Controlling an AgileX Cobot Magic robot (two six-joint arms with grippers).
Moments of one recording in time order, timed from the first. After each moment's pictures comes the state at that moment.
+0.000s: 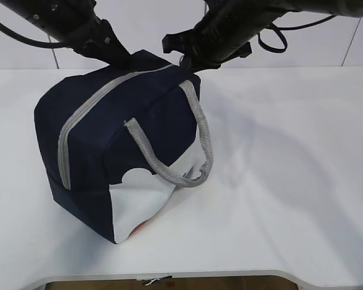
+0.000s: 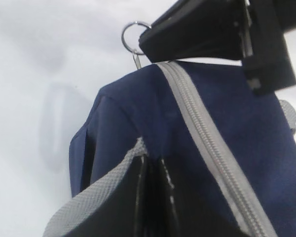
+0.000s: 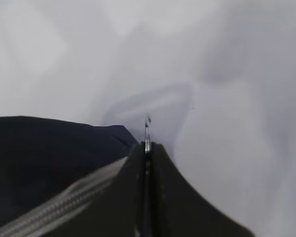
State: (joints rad) left arm -0.31 1.86 -1.66 -0.68 0.98 0.81; right arm 0.40 2.04 -1.79 0.25 0.68 -0.03
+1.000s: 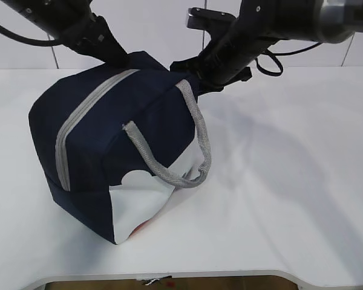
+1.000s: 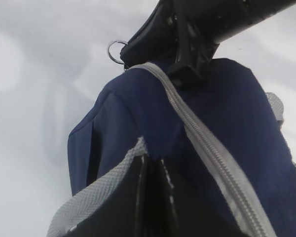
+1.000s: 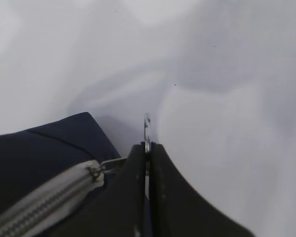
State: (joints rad) left arm -0.31 1.85 -1.67 -0.65 1.02 0.81; right arm 0.36 2.14 -1.80 0.26 0.67 -0.03
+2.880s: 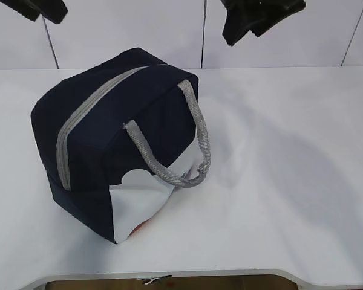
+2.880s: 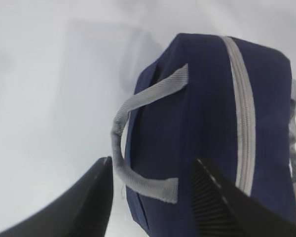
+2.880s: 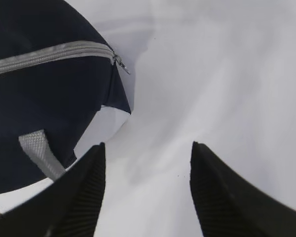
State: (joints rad) left arm -0.31 1.65 -1.81 -0.24 1.25 0.21; right arm 0.36 1.83 -1.95 0.11 1.24 -0.19
